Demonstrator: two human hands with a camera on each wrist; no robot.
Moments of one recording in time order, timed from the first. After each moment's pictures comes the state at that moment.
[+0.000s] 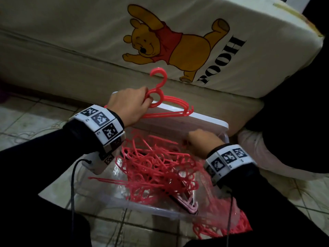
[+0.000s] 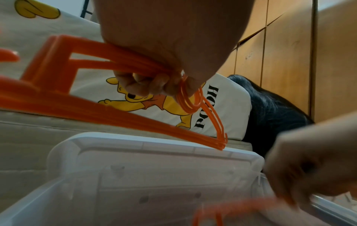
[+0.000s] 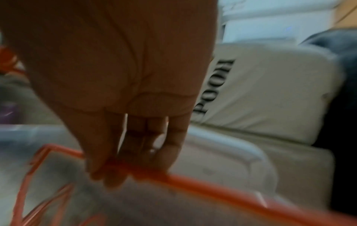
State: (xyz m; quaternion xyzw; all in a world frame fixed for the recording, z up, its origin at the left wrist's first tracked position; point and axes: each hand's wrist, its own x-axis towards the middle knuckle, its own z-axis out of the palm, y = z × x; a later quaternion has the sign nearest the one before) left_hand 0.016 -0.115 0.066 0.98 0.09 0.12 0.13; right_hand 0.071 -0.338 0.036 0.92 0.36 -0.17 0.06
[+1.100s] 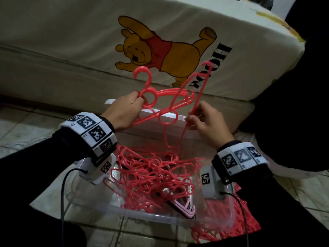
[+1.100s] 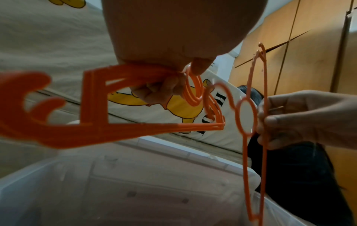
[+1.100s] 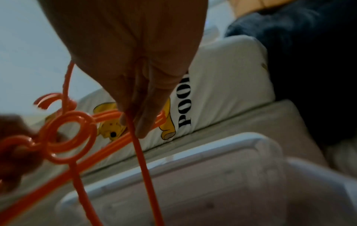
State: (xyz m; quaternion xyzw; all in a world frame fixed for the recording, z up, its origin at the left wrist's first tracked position) left_hand 0.015 -0.118 0.076 0.92 0.10 0.07 0.37; right_hand 0.075 -0.350 0.080 0.86 0.24 -0.03 -0.45
